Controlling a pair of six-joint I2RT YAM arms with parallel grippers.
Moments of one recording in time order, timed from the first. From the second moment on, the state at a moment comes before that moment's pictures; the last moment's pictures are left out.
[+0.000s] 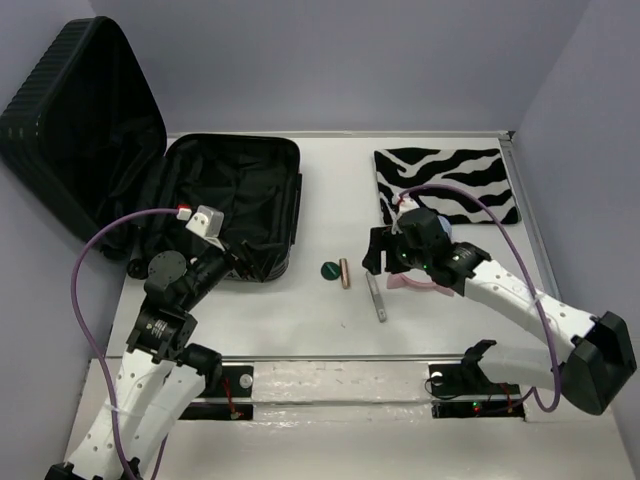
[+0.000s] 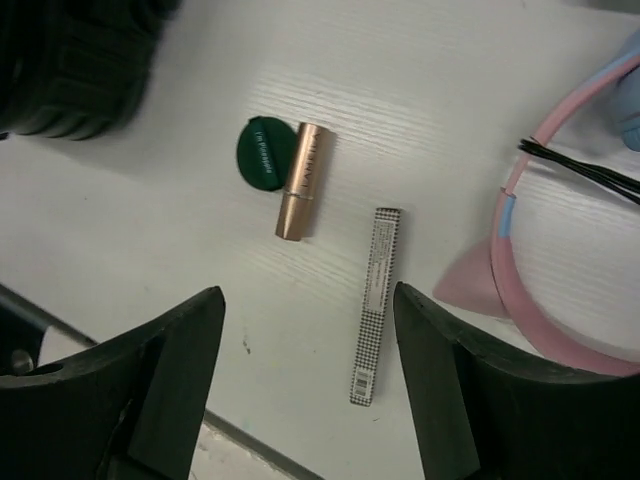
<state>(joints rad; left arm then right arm) -0.38 0.49 0.63 -0.14 0.33 -0.36 0.66 1.12 0.85 -0.40 -0.01 0.48</state>
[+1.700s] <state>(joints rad) -0.36 0.45 0.64 -0.19 0.23 -0.34 0.81 1.98 1.83 -0.16 -0.03 0.57</state>
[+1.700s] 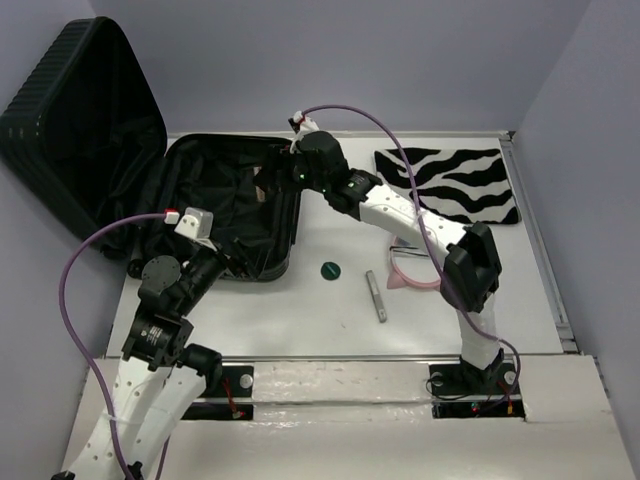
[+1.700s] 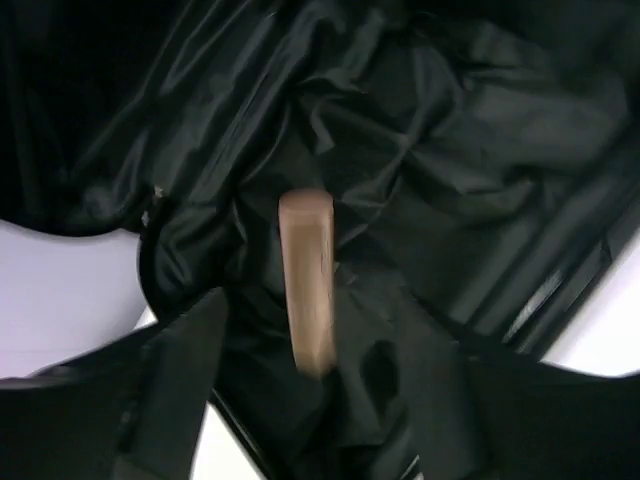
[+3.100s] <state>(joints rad) -0.34 0.45 0.64 -0.20 0.21 -0.34 0.87 1.74 1.50 -0.20 0.07 0.49</state>
